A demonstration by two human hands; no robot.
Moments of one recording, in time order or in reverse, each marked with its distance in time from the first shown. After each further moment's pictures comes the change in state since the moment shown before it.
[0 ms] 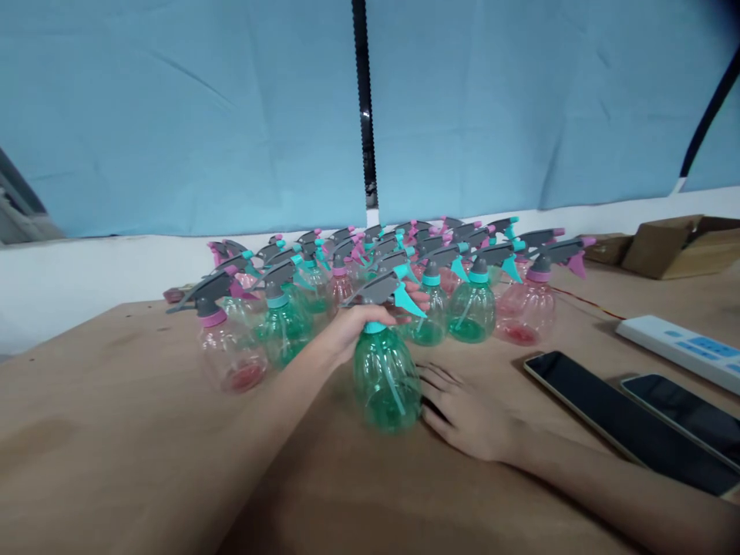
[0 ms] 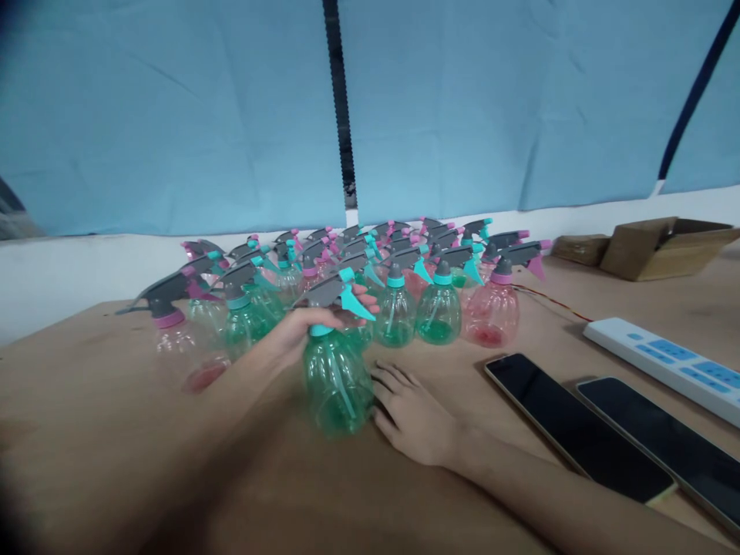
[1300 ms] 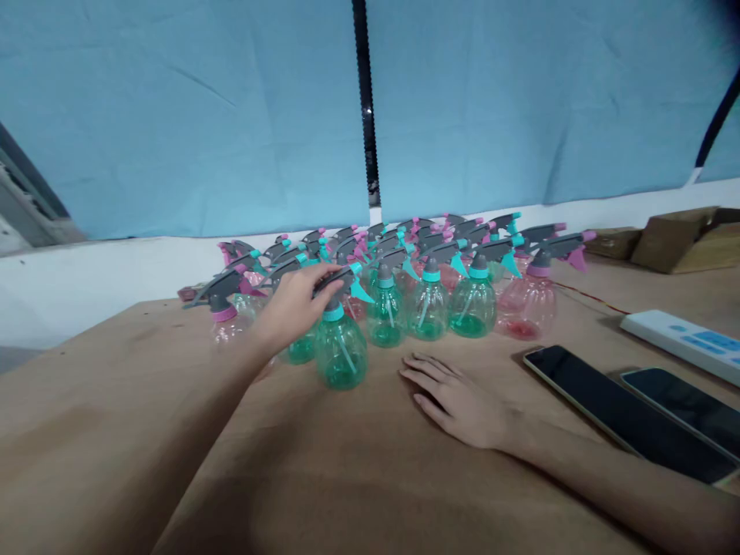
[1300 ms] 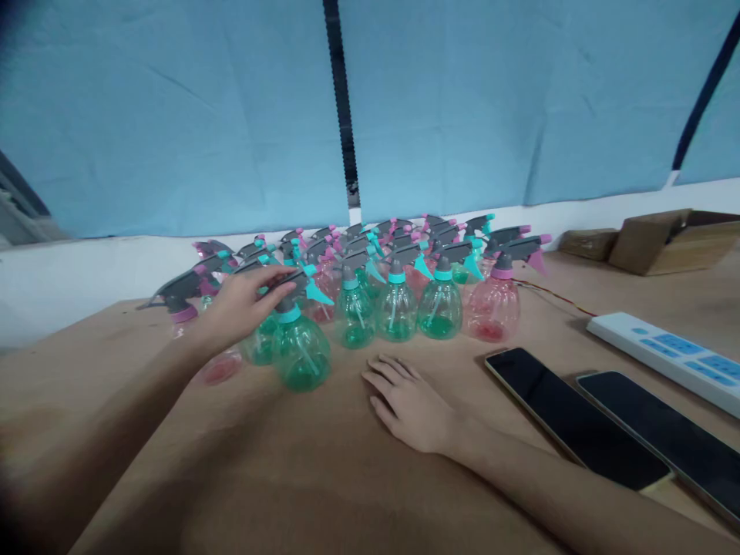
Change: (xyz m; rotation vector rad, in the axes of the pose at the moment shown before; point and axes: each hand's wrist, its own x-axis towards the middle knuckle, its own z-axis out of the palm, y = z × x) left_hand -0.032 0.062 -0.036 1.544 0.381 0.238; right_hand 0.000 0.001 0.000 -0.025 -0.013 0.001
